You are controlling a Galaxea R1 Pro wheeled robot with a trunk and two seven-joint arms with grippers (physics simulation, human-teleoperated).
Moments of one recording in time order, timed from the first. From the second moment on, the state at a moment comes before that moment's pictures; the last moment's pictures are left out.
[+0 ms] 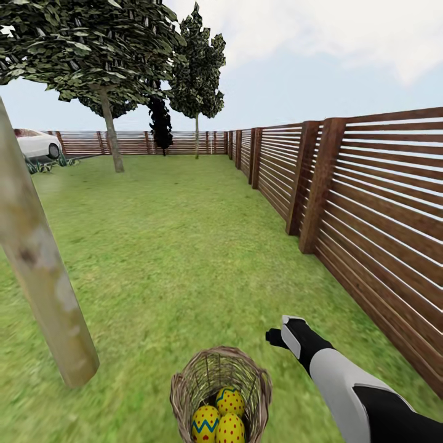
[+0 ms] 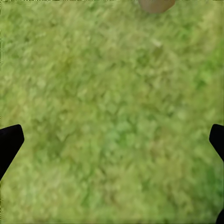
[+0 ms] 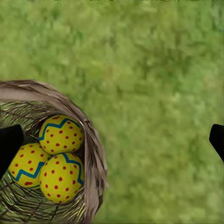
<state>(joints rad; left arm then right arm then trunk) 0.30 0.33 0.97 -1.34 -0.18 0.57 -0.61 -0.86 0.08 -0.15 -0.25 -0.04 0.48 -0.19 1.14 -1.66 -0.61</state>
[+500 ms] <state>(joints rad) 0.30 0.33 0.97 -1.34 -0.18 0.57 -0.61 -0.86 0.08 -0.14 -0.25 -0.03 0.48 -0.18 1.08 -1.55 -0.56</state>
